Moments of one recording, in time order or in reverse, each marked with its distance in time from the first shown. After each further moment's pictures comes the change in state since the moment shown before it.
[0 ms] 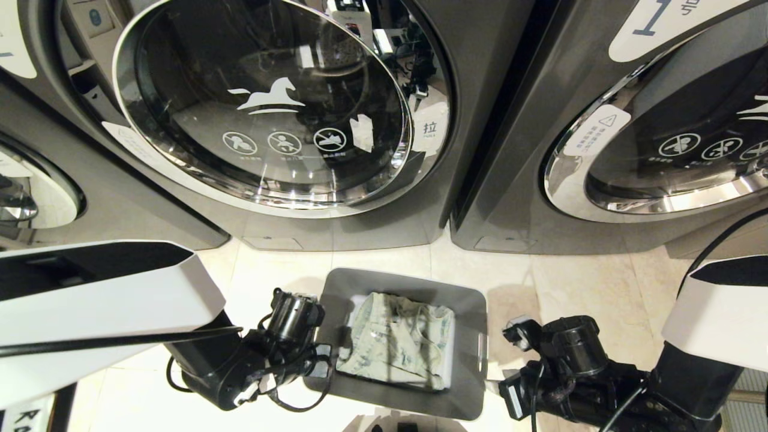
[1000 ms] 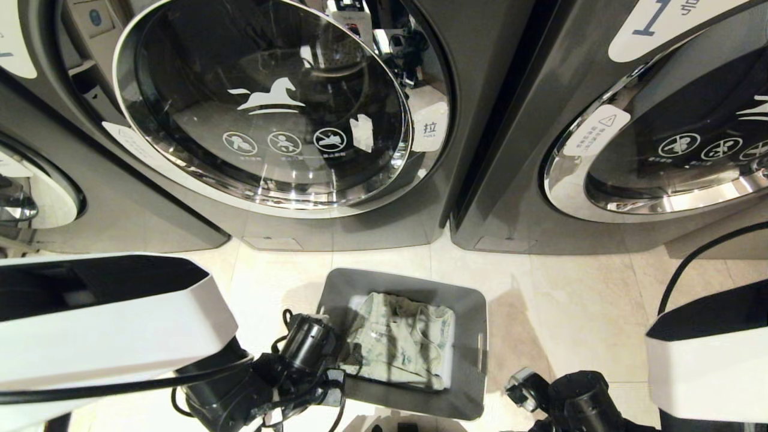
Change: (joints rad) left arm -0.121 -0.022 0.088 0.004 0.000 -0.134; right arm 0.149 0.079 0.283 -0.297 -0.002 0.062
